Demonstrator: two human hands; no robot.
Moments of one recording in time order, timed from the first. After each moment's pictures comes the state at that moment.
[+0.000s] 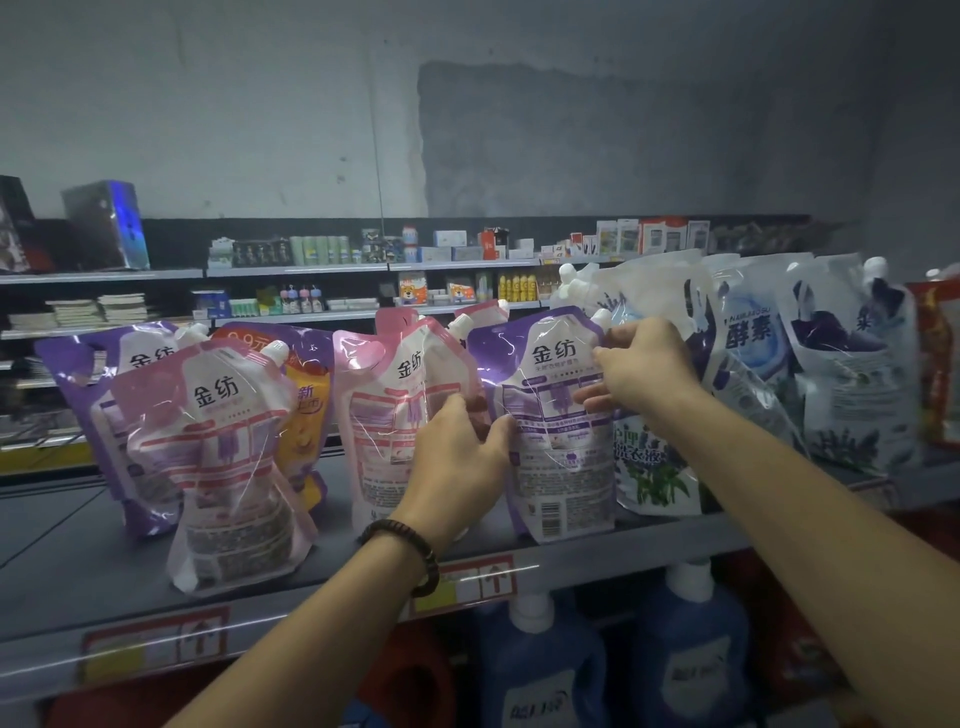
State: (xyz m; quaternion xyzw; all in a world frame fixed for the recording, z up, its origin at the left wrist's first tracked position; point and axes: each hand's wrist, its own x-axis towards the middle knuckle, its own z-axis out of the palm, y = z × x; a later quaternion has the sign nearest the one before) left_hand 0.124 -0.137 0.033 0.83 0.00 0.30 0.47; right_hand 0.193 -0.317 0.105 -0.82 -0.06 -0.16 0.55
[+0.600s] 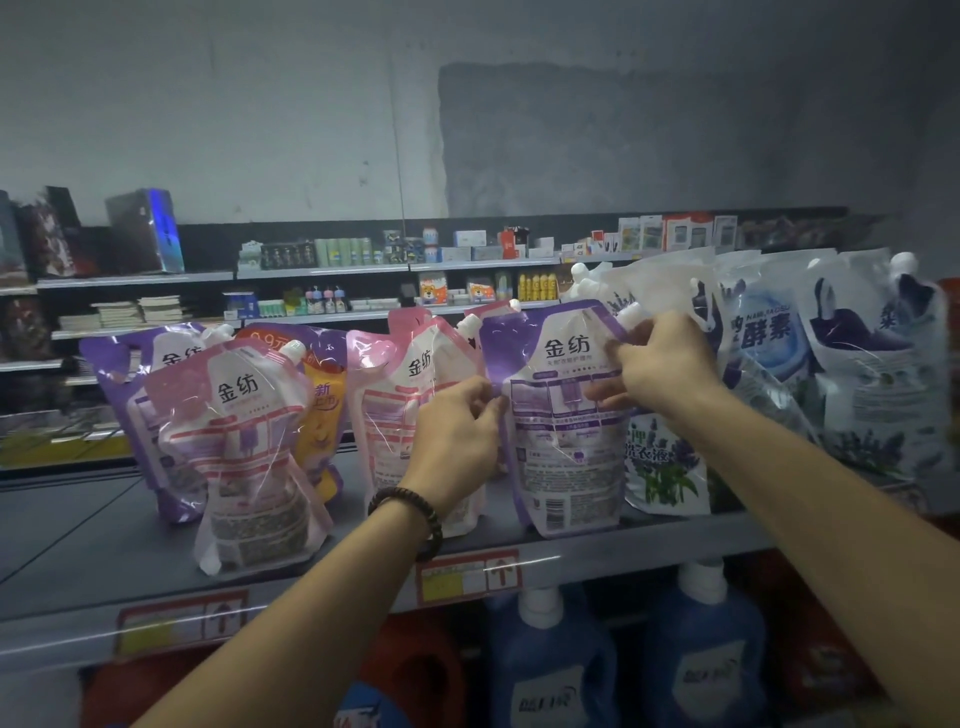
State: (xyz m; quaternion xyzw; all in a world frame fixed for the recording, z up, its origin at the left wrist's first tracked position) left_hand 0.127 -0.135 0.047 0.81 0.01 0.27 0.53; right_hand 0.175 -0.329 0.113 -0.80 -0.09 -0.15 0.58
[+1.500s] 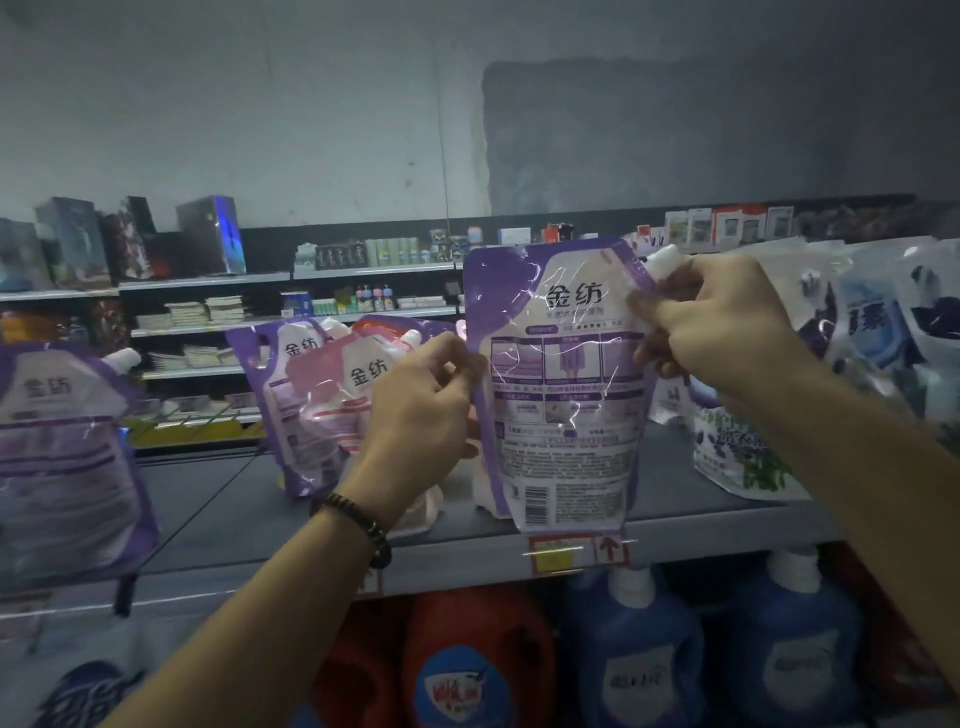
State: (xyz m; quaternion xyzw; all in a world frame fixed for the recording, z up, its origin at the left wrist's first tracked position) left_hand 0.003 -0.036 0.083 0.79 -0.03 0.33 0.51; right_hand 0.072 -0.261 0.143 -0.73 -0.20 -0.21 0.61
